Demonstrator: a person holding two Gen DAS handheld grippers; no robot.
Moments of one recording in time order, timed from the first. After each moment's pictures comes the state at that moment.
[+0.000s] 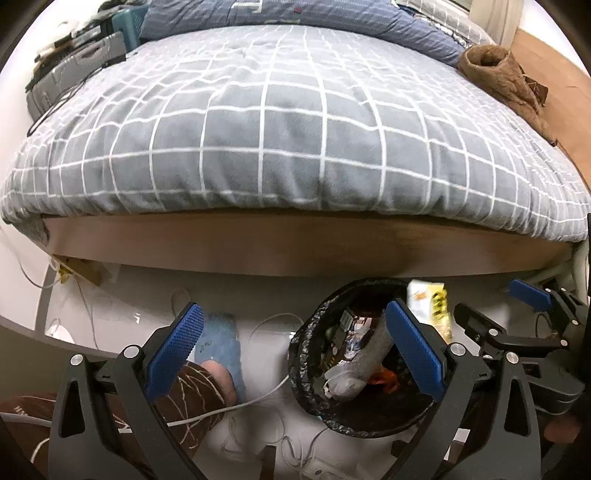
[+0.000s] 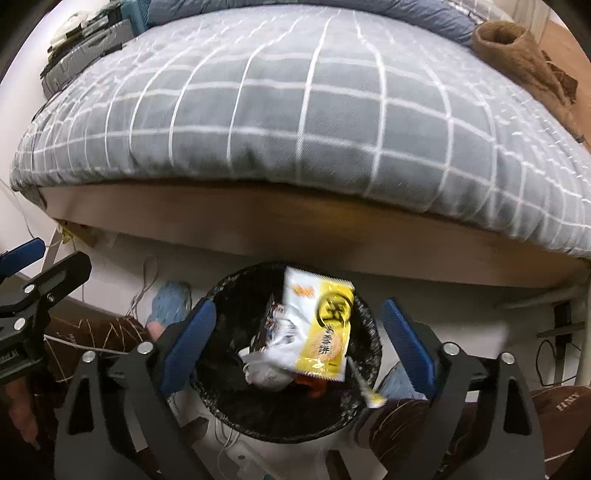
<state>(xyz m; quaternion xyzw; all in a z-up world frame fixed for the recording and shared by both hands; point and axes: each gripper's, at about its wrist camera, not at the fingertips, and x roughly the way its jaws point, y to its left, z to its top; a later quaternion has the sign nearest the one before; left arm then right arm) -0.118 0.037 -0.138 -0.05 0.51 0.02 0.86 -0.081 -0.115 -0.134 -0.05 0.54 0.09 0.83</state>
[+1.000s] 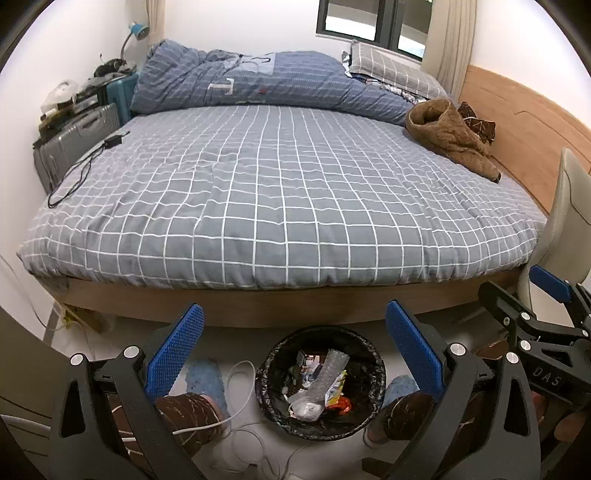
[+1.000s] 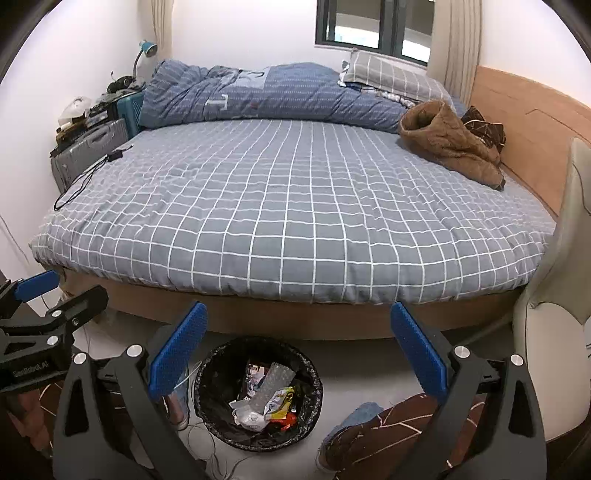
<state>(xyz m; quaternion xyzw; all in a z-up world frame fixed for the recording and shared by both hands) -0.181 -0.012 0.021 -0.04 0.40 -0.02 0.91 -0.164 -0.182 0.057 -0.03 0.39 0.03 0.92</state>
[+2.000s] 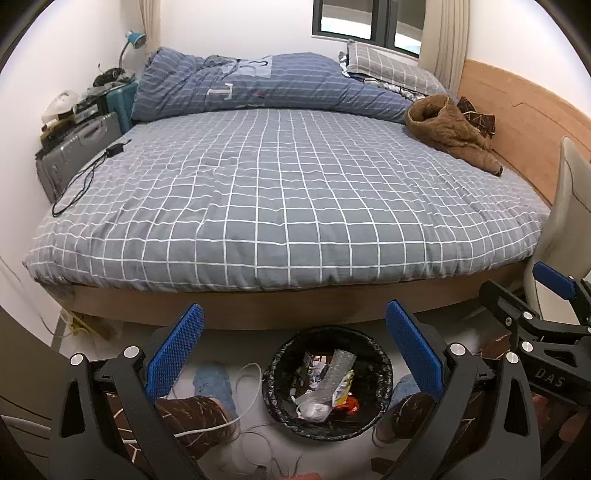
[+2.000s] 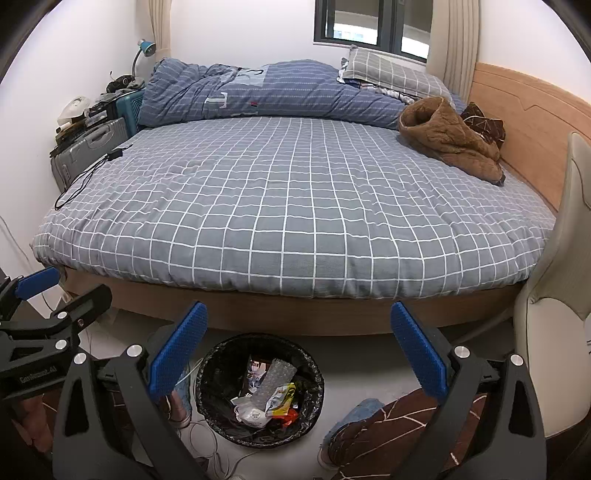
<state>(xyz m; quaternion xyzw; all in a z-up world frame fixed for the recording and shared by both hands) -0.184 -0.015 0.020 -0.02 0.40 -0.02 0.92 -0.166 -0.182 0.055 -0.02 0.39 0.03 0.92</state>
